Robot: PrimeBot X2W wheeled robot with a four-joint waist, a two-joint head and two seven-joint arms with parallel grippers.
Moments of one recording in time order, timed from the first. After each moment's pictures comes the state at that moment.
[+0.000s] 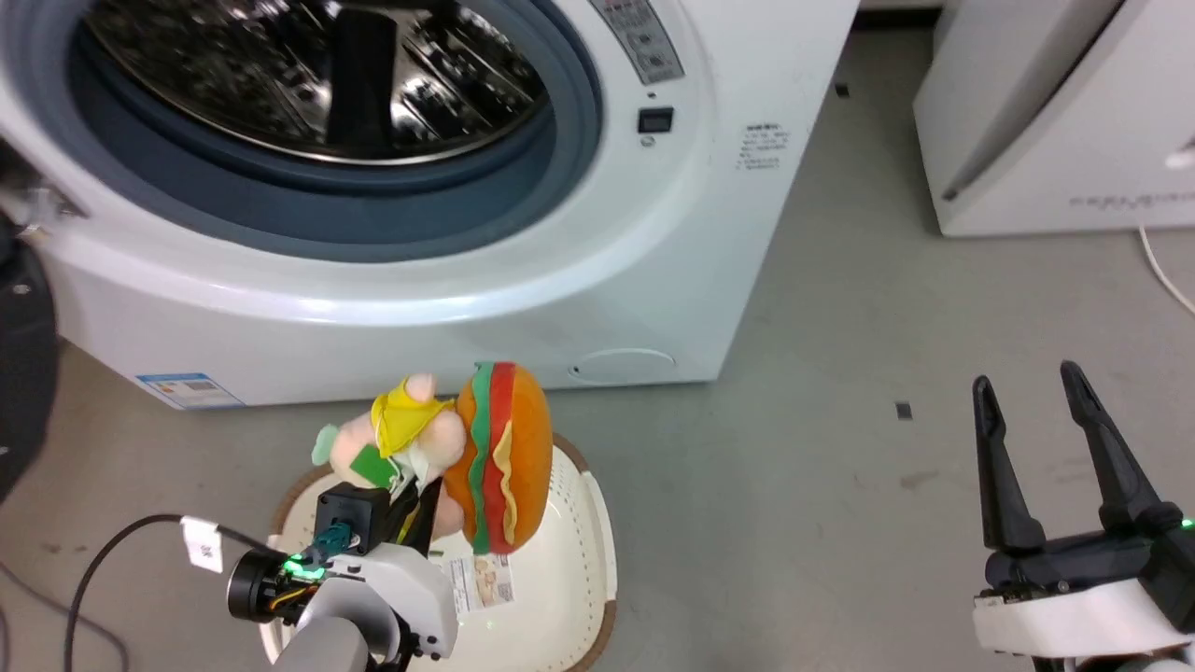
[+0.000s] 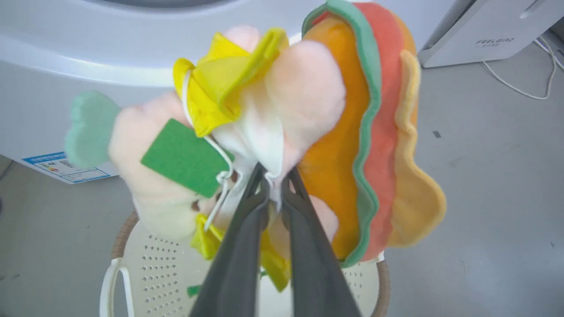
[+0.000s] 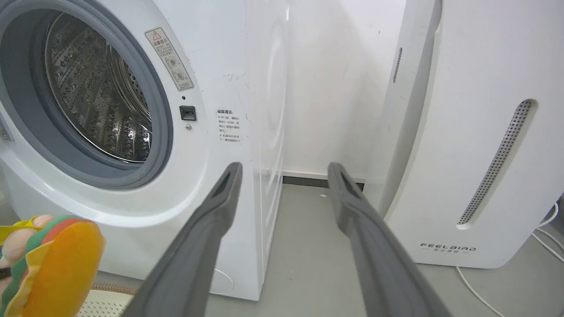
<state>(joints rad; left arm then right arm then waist) -0.37 0.18 -0.31 0.78 -0.28 -0.05 -0.26 -0.02 -0.05 -0.08 -0.13 0.03 0.13 -0.26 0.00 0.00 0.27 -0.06</state>
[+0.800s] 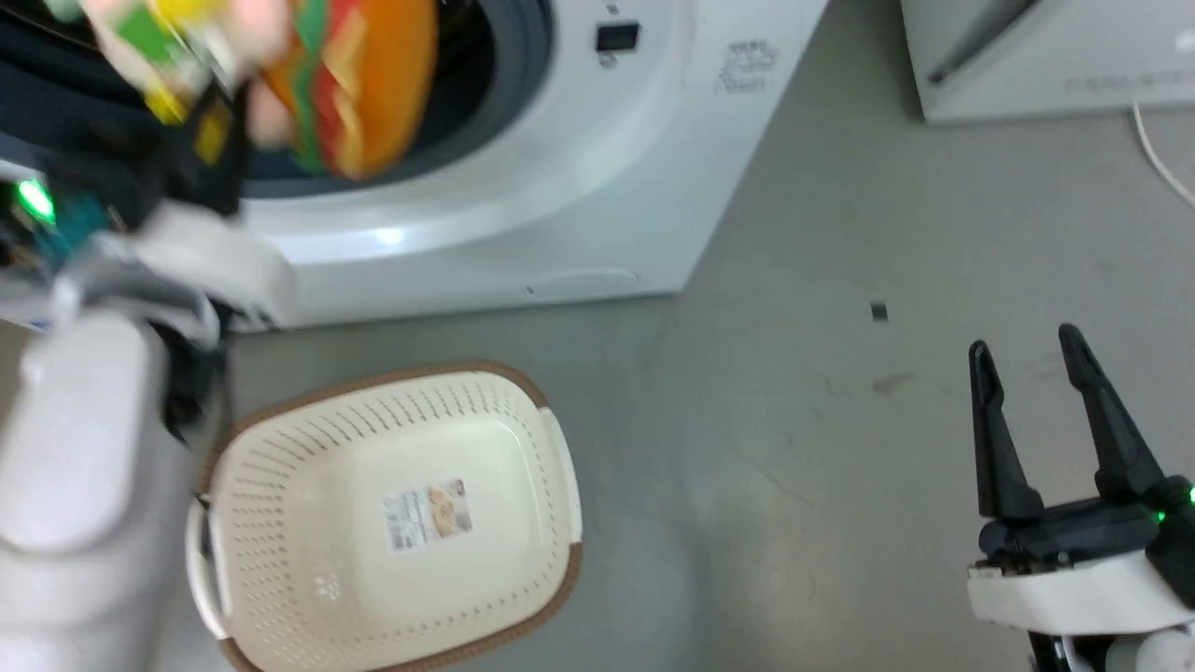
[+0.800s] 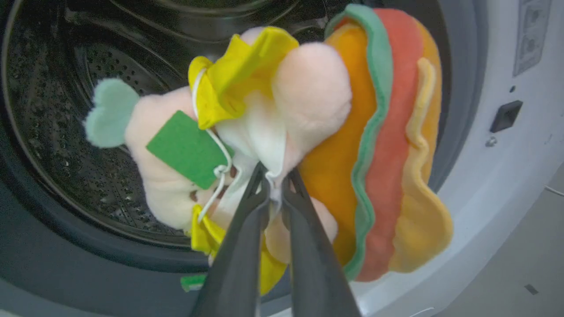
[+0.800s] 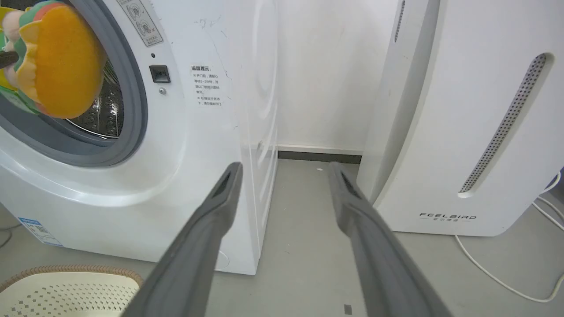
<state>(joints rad) -0.67 0.37 -0.13 0.25 -0.19 -0.06 -0.08 -0.06 -0.05 -0.06 -0.16 0.06 0.13 -0.26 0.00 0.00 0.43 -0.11</state>
